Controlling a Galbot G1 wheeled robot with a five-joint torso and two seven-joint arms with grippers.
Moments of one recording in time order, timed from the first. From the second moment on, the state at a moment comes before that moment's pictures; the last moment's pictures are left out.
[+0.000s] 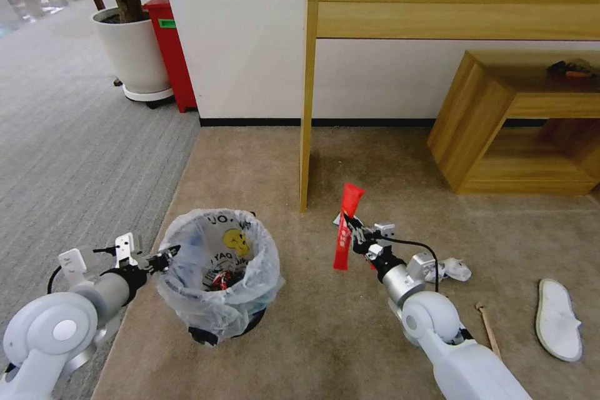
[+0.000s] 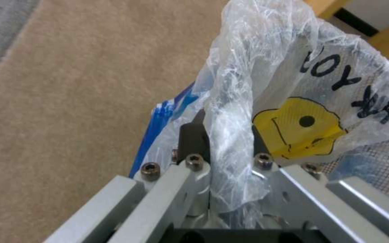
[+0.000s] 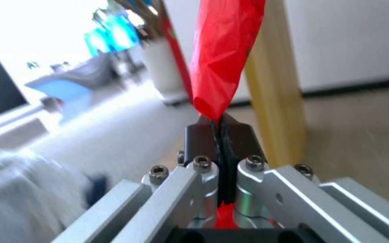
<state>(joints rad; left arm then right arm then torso) 1.44 -0.99 -0.76 -2.17 -1.29 0.74 -0.39 -1.15 1.15 0.23 1.76 0.71 0.09 -0.21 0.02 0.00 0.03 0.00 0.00</state>
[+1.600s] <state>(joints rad) 1.35 -1.00 -0.55 -2.16 -1.29 0.74 -0.36 -0.99 1.17 0.05 1.70 0.75 0.35 -0.64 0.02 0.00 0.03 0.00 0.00</state>
